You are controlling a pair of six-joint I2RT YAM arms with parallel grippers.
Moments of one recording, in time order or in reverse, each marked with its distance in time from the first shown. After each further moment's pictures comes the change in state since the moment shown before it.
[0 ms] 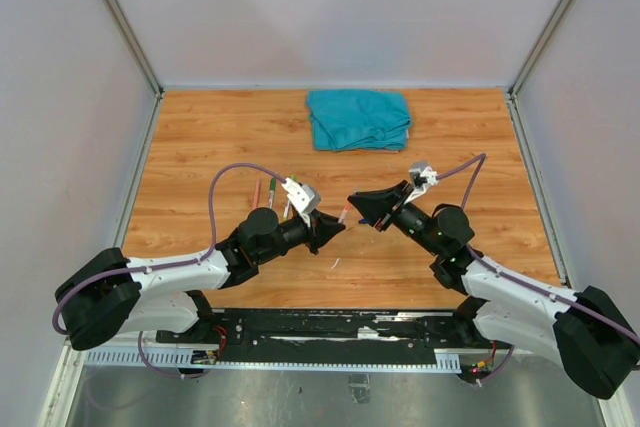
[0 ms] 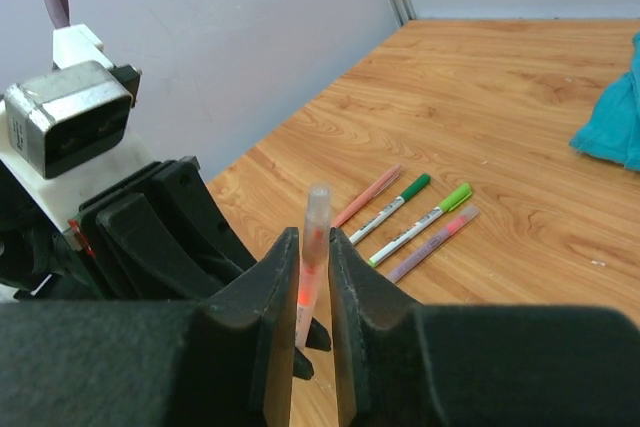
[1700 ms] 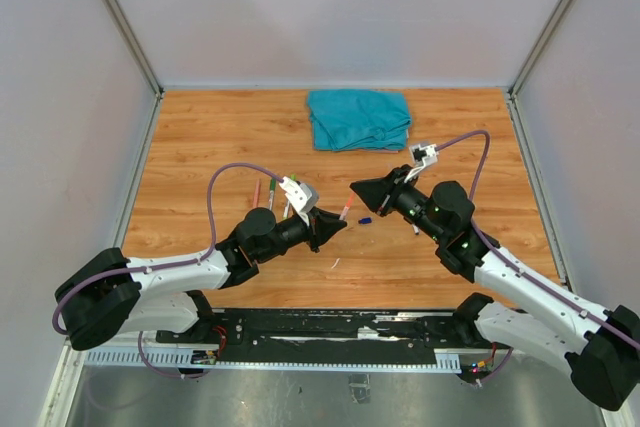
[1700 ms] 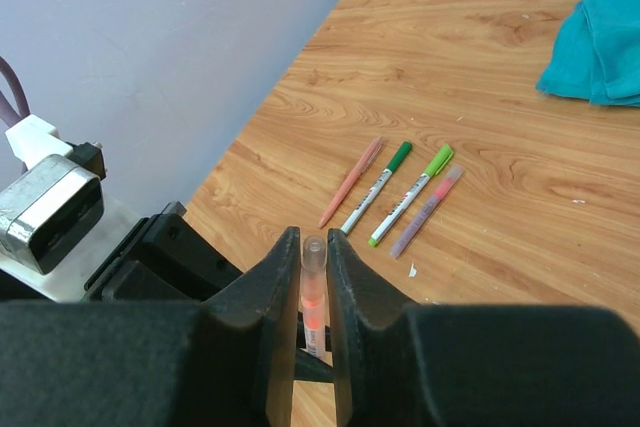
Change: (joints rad) left arm 0.000 0.000 0.000 0.062 0.001 0.000; right arm 0.012 -0.095 0.265 -0.563 0.136 0.099
